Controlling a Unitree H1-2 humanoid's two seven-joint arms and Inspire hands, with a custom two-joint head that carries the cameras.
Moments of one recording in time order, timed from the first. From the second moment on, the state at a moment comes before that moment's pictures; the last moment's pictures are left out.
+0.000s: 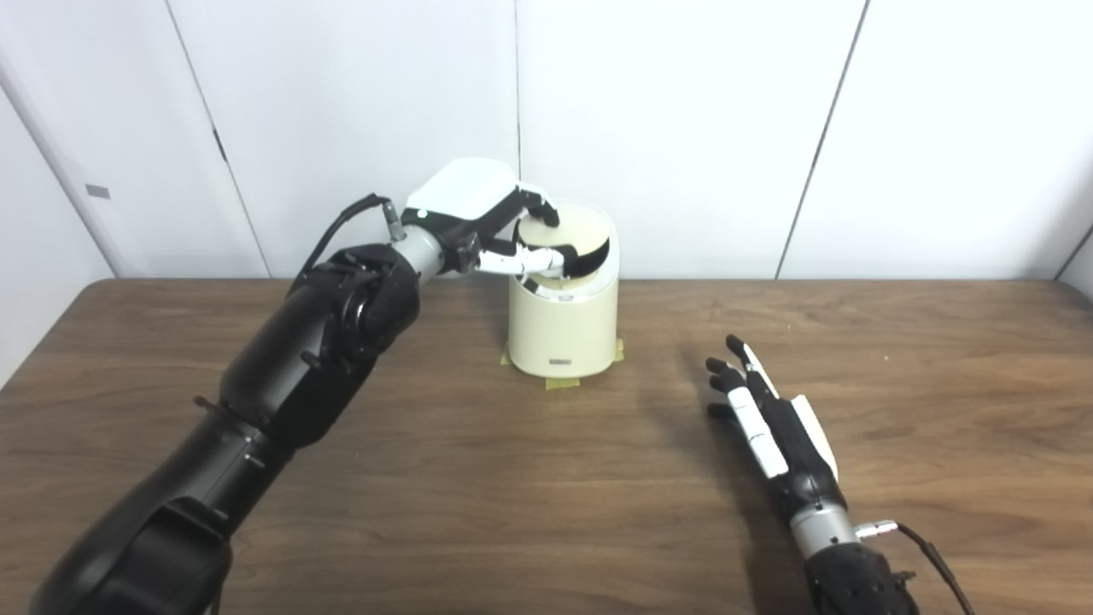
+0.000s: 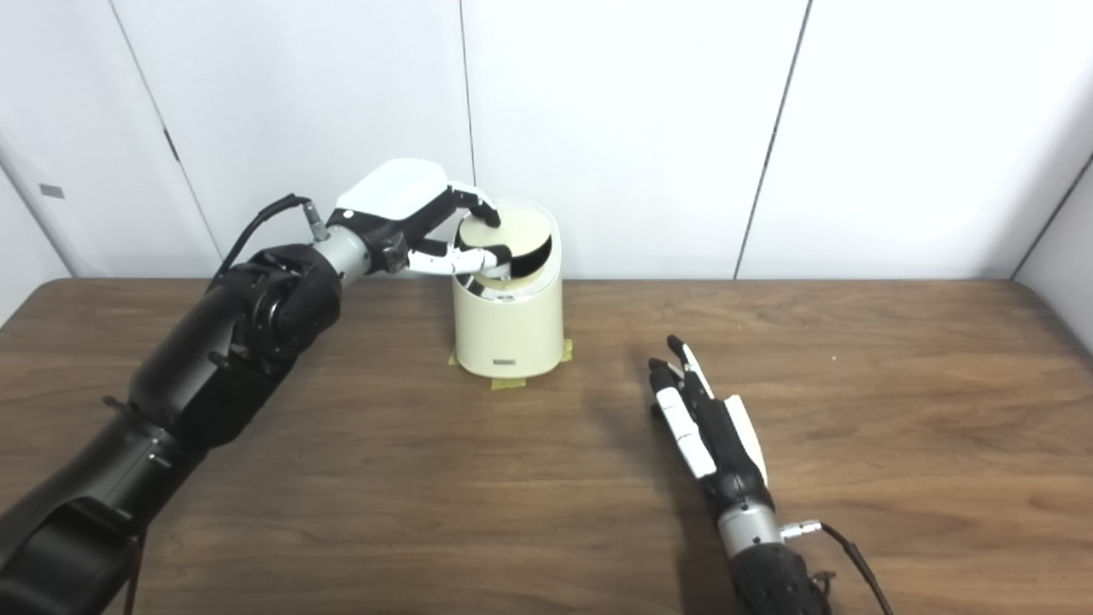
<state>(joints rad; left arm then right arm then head) -0.84 0.41 -0.49 0.19 0.79 0.06 -0.35 -0.10 -0.09 0.07 -0.09 -0.19 0.19 -0.01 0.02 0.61</state>
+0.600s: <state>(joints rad) -0.82 0.43 -0.52 0.16 1.02 -0.06 -0.35 -0.10 -0.09 0.06 -0.11 -0.17 0.24 0.00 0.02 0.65</state>
